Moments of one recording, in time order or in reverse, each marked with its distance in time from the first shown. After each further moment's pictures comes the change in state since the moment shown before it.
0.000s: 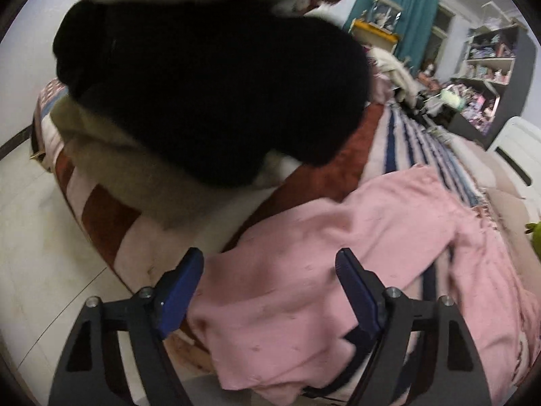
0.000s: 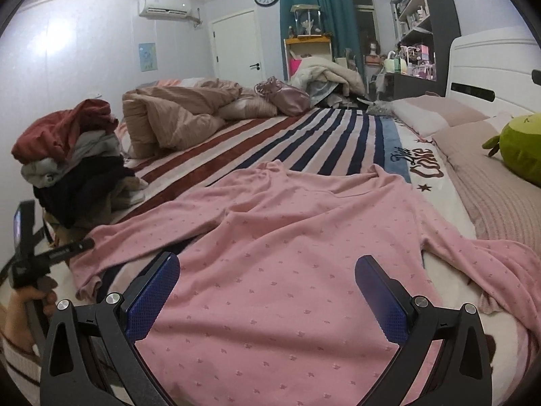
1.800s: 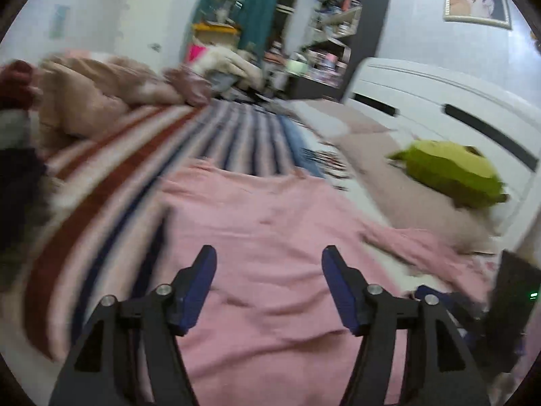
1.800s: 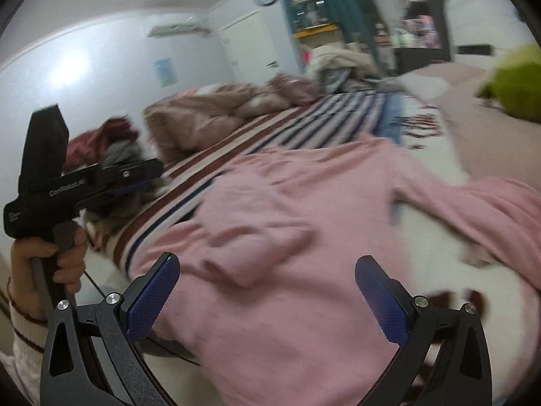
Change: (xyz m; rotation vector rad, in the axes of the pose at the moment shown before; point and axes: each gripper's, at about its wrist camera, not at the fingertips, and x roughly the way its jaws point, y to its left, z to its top) left arm -0.105 -0.216 -0.020 0.387 -0.055 -0.452; right arm -0.043 -0.082 -0.049 0.079 0.020 0.218
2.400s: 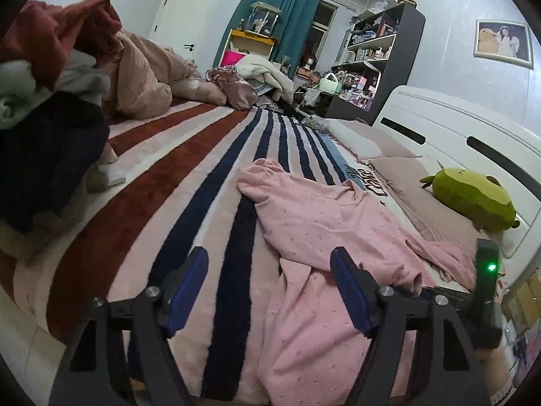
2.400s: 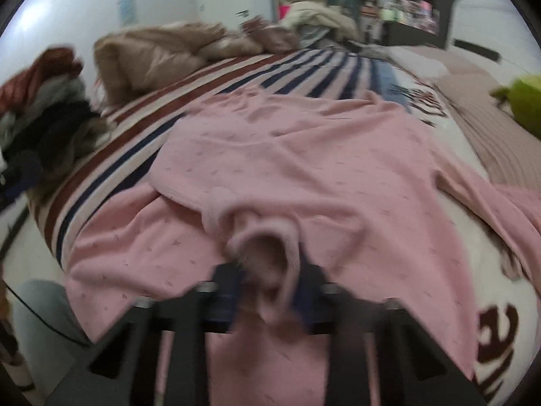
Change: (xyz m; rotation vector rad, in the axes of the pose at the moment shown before) left arm -0.013 0.103 -0.039 -0.127 -0.048 -0.009; right arm 0.096 0.030 0.001 -0.014 0.210 -0.295
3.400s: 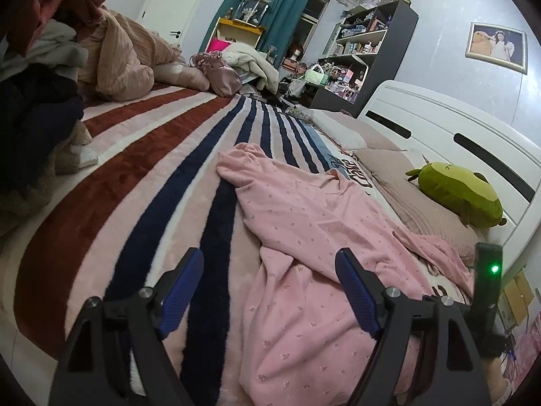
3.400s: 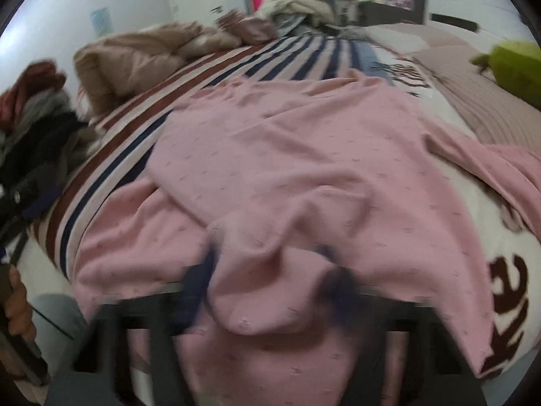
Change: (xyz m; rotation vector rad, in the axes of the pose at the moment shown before) left arm 0.027 -0.001 -0.007 -0.016 0.043 -0.090; right arm -0.003 0.008 -0.008 0.122 0.038 -0.019
